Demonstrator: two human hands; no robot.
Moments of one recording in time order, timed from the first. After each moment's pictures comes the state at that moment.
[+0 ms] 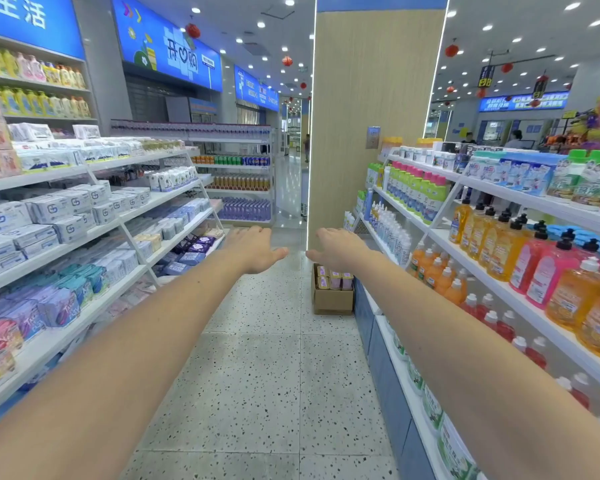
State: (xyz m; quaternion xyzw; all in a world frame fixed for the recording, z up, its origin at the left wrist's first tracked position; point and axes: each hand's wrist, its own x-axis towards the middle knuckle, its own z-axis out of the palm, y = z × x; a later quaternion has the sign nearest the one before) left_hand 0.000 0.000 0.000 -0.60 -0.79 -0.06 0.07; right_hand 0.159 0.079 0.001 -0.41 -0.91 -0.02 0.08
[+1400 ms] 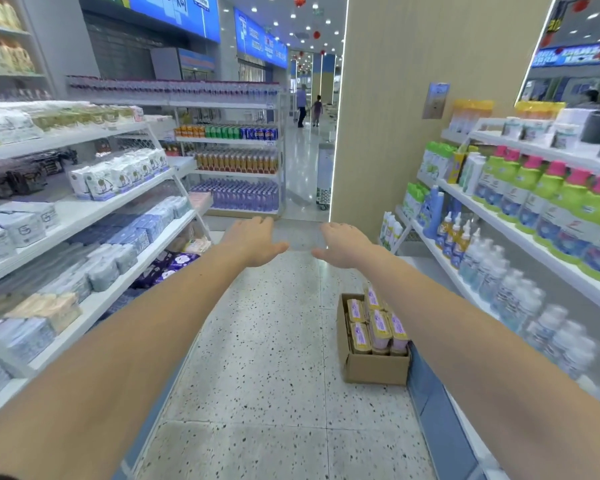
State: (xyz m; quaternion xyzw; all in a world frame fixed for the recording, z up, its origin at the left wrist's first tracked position) left_hand -0.455 0.755 -0.035 -0.59 -0.80 -0.04 0.02; right_hand -0.301 0.845 -0.041 -0.40 -0.92 -0.01 0.02
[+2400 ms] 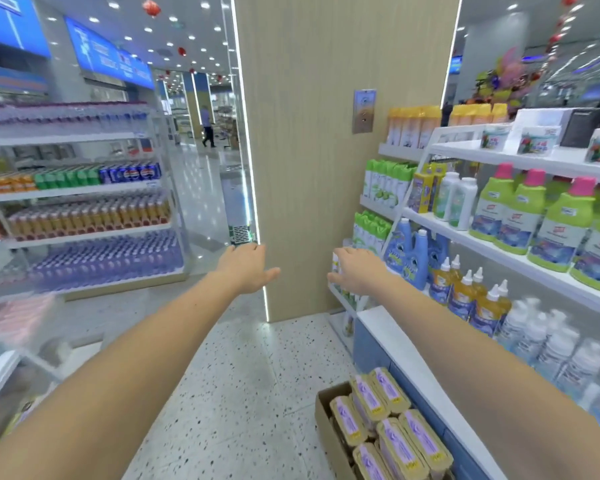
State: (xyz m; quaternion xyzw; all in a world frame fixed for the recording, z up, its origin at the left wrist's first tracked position) left_hand -0.697 1.411 -0.055 -0.74 -0.67 0.00 0.05; right_hand -0.483 1.441 -0.081 -0.59 -0.80 0.01 0.04
